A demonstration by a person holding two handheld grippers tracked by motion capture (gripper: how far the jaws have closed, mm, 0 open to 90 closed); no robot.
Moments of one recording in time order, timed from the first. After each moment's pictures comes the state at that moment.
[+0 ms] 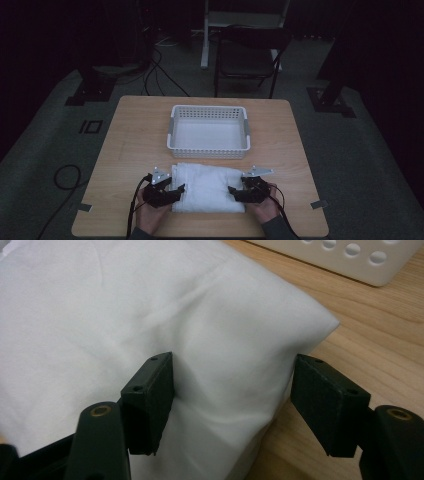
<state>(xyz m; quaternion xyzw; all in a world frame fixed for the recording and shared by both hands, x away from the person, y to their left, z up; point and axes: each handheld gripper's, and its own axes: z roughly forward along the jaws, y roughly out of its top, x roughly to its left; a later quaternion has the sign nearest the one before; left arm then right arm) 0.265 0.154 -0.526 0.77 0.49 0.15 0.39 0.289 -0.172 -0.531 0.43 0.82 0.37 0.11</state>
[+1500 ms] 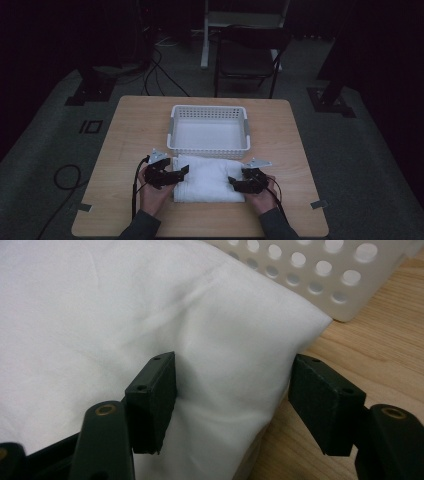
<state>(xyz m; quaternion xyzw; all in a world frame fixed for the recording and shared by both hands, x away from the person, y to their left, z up) 0.309 0.151 -0.497 0.72 0.51 0.14 0.45 0.314 -0.170 -0.530 0.44 0.81 0.37 0.14</state>
